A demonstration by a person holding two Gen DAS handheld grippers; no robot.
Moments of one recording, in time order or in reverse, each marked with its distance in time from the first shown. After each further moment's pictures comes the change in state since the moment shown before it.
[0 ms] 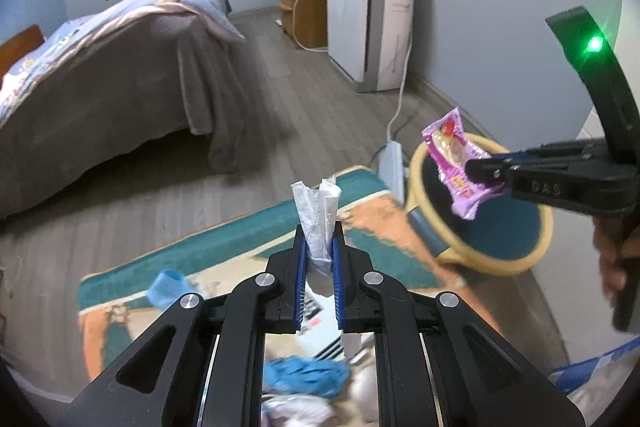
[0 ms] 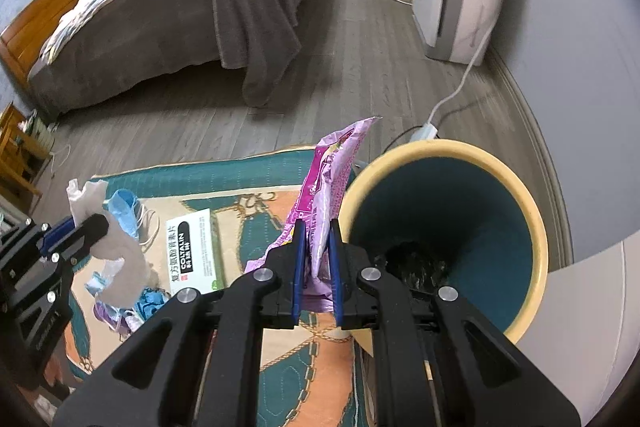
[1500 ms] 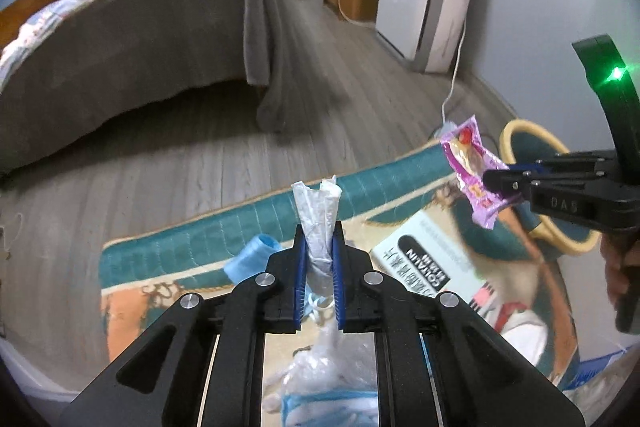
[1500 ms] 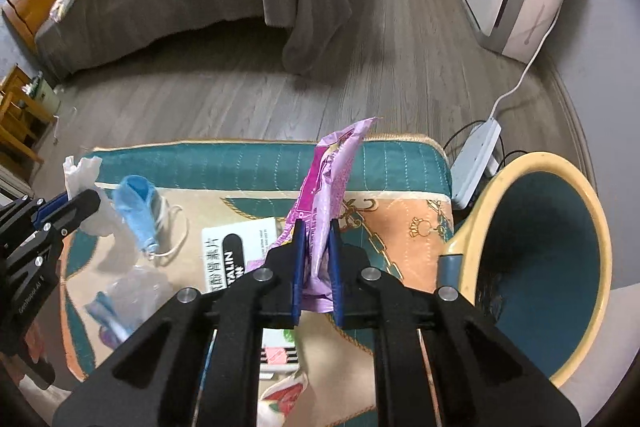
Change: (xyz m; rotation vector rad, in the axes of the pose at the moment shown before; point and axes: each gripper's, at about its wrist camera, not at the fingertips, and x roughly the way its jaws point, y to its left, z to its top) left arm 0.020 0.124 -0.035 -0.108 0.078 0.049; right arm 0.073 0.099 0.014 -0.113 0.093 0.038
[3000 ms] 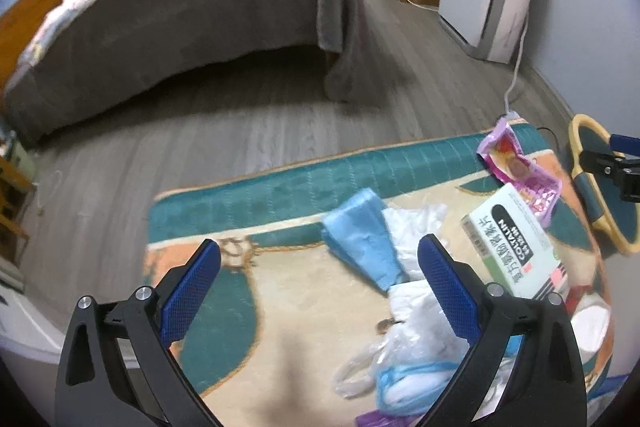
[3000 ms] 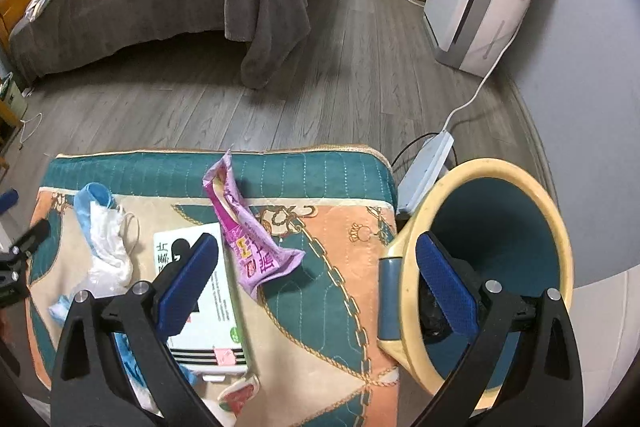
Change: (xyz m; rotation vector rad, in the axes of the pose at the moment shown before) left arm 0.029 0.054 -0.024 -0.093 0.096 0.156; right arm 0.005 -0.015 -0.002 0.011 -0.039 -0.156
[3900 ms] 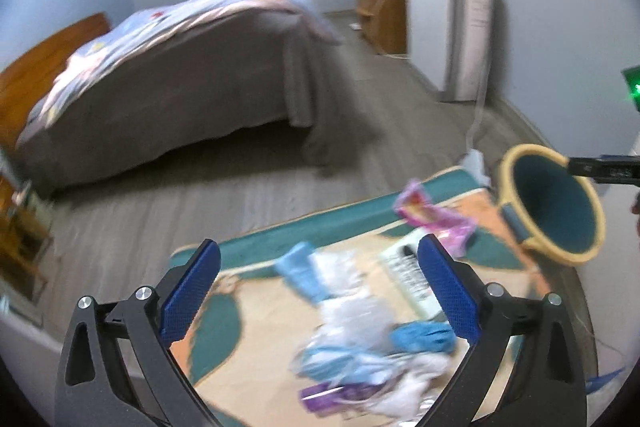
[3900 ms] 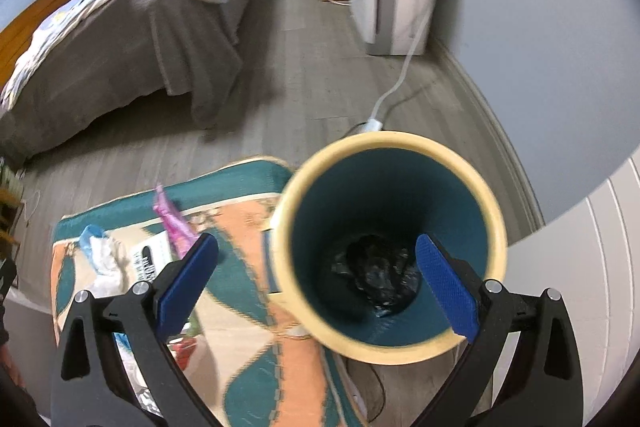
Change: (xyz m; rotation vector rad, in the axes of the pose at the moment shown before) left arm -0.119 -0.053 0.003 0.055 -0.212 0.059; right arm -0.083 -0.103 -0.033 0.210 -0.072 -0.013
